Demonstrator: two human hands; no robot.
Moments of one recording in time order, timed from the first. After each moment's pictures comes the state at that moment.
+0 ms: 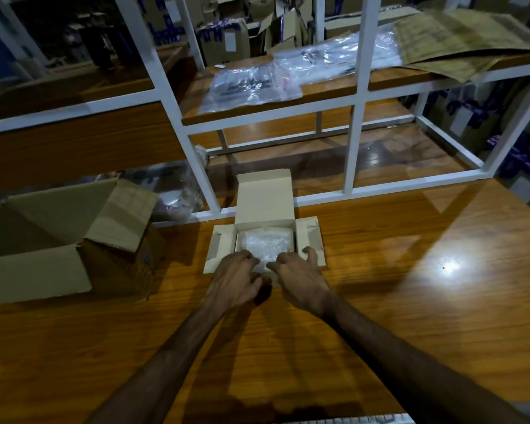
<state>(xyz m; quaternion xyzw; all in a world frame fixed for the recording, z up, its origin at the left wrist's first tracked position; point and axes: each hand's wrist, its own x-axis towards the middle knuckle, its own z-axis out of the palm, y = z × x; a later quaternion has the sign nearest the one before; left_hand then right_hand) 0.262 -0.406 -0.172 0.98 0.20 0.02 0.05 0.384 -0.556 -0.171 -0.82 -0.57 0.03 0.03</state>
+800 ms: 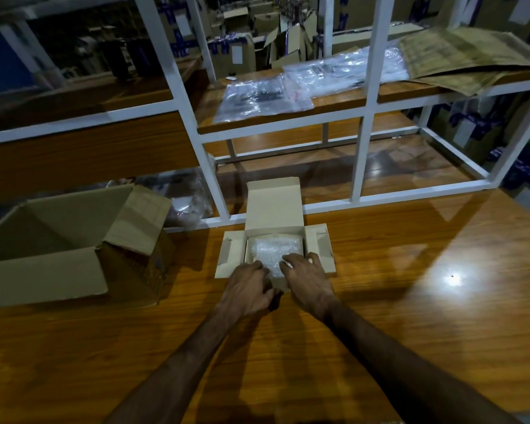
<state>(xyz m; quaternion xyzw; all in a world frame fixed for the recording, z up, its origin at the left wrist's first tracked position) 0.257 -0.411 -0.168 0.98 0.19 -0.03 0.04 0.382 -0.540 -0.180 -0.83 -0.56 0.00 0.00</state>
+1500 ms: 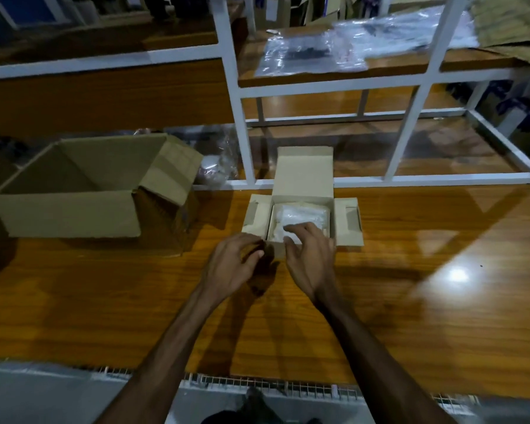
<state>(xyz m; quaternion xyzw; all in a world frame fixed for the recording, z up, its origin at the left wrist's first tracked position) 0.156 -0.411 -0.134 0.91 0.28 0.20 0.24 0.304 -0.533 -0.158 -0.80 -0.41 0.02 0.43</state>
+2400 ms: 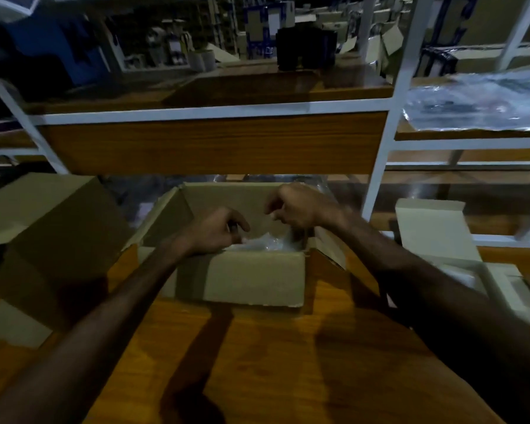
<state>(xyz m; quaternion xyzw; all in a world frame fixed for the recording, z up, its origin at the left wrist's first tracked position) -0.013 -0.052 -0.005 0.93 0.28 0.01 0.24 0.194 -0.168 0.012 -0.71 -0.67 0.11 0.16</state>
